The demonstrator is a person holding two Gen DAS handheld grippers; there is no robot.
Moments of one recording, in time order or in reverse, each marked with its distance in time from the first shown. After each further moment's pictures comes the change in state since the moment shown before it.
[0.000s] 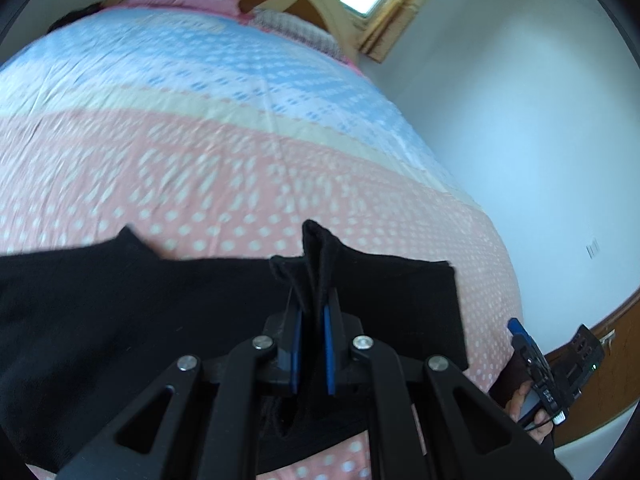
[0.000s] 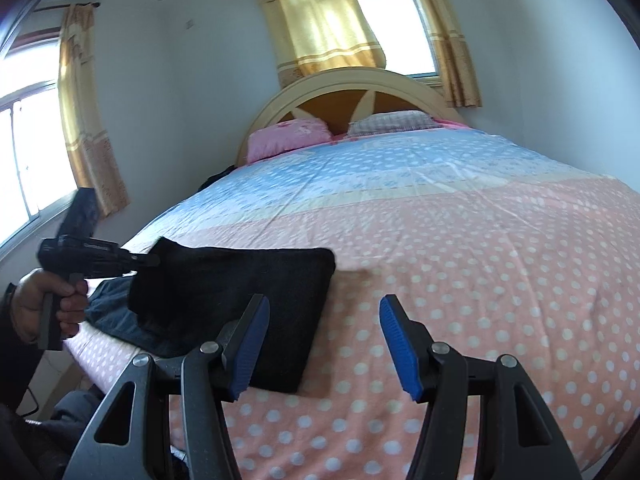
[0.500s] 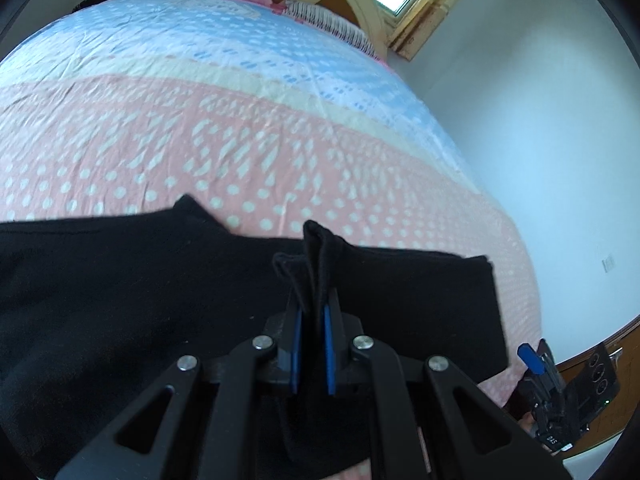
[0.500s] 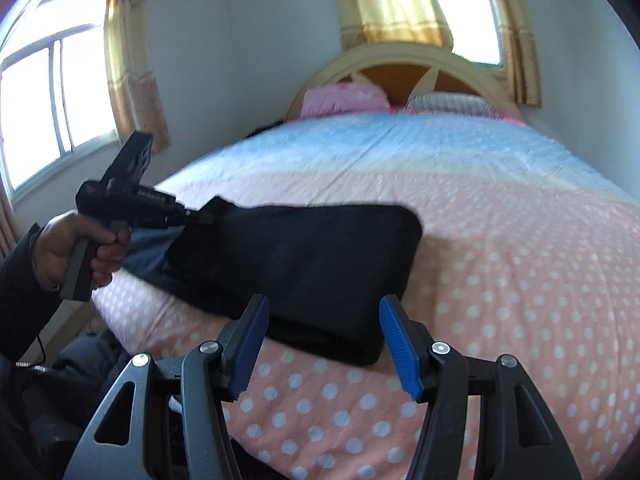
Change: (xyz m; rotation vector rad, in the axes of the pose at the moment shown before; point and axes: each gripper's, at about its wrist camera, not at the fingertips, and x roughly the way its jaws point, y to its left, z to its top) left arm 0.009 0.040 -0.010 -0.037 0.021 0.058; right arm 0.039 0.059 -0.022 -0.165 0.149 0.110
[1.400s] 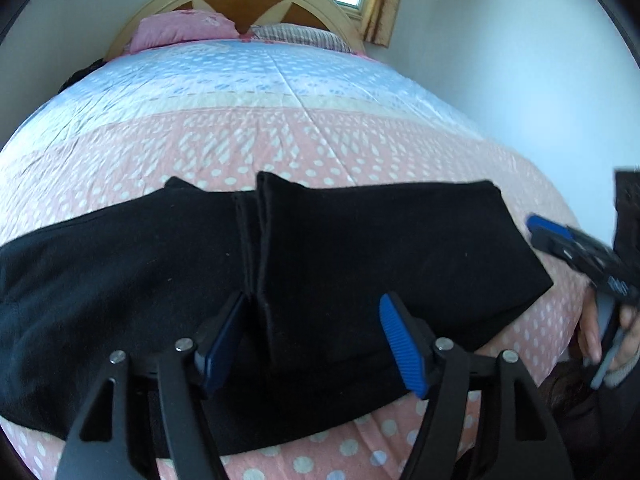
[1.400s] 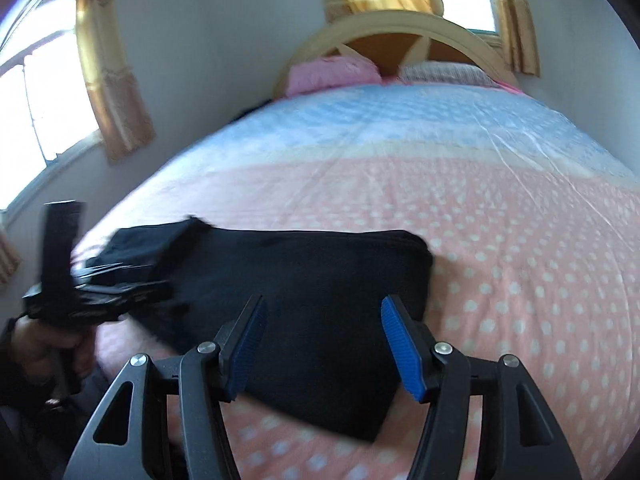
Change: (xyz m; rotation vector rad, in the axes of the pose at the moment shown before) left arm -0.011 -0.035 -0.054 0.246 -0.091 0.174; right arm 0.038 -0.011 0.043 0.068 0.081 0.024
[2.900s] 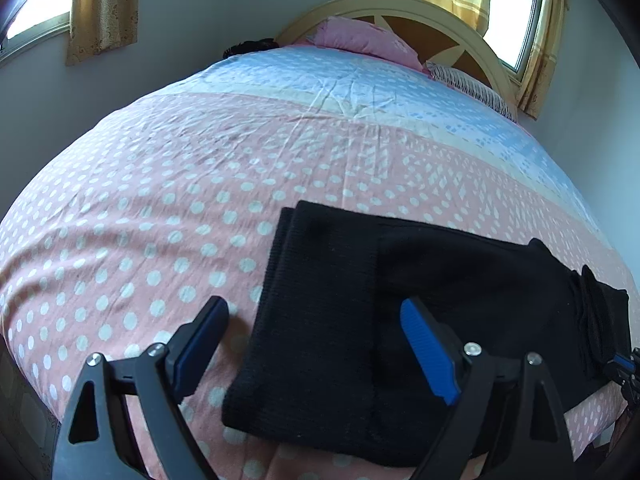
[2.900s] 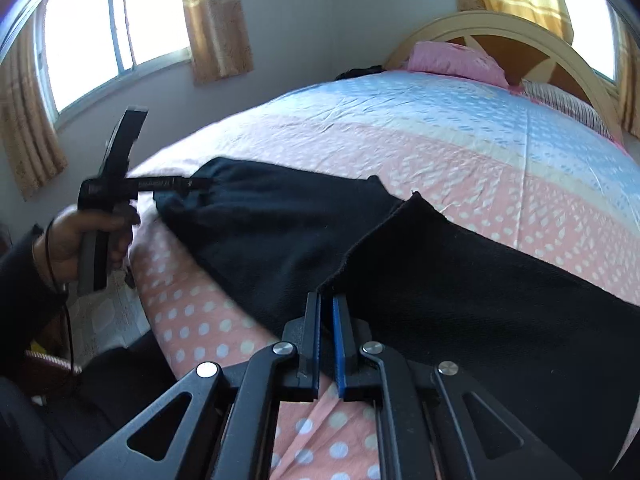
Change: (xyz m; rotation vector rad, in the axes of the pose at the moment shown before) left arm -0.075 0.241 -0.036 -0.337 -0.093 0.377; right arm 0.098 0.190 0.000 -0.309 0.140 0.169
